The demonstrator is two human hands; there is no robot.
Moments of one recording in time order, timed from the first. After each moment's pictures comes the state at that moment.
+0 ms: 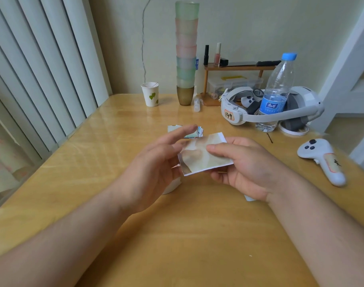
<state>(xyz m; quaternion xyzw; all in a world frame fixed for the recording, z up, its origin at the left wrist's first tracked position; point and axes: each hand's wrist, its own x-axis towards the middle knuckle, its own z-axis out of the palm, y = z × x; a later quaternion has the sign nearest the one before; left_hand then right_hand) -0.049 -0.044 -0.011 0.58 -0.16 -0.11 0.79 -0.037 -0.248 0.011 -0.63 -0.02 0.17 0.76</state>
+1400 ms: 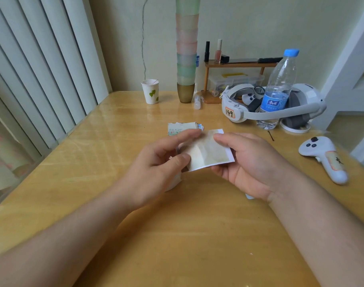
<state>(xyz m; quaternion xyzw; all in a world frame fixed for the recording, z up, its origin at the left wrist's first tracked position) -0.049 -0.039 -0.023 0.74 -0.22 0.02 0.63 -0.046 -0.242 0.021 -0.58 0.03 0.13 0.81</state>
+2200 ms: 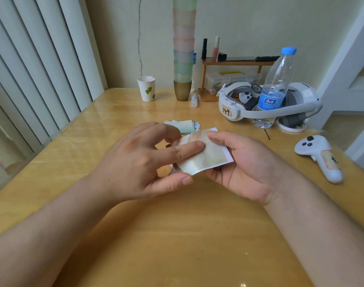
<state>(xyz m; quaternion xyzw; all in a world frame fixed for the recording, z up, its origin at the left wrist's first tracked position) -0.033 -0.013 -0.006 0.82 -0.45 0.34 0.09 -0.048 -0.243 0.019 -0.51 0.02 0.22 0.83</state>
